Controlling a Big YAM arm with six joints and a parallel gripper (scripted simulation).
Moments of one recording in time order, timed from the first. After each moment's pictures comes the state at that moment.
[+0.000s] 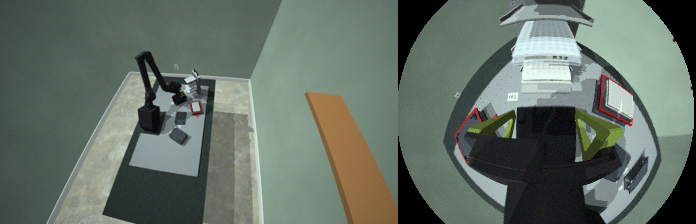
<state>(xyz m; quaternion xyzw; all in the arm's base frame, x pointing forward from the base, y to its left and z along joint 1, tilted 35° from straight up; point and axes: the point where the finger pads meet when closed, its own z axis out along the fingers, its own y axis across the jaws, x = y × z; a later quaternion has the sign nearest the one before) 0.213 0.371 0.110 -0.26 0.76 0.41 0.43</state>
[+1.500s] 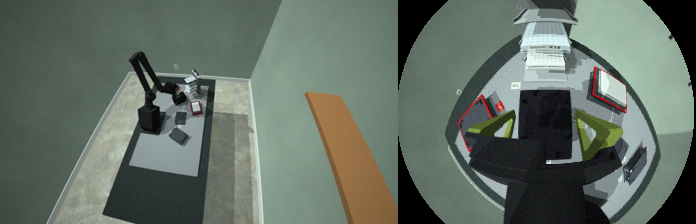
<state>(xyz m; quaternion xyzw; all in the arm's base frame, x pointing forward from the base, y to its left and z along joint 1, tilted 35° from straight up) 0.183 0.329 0.107 -0.26 0.76 0.41 0.43</state>
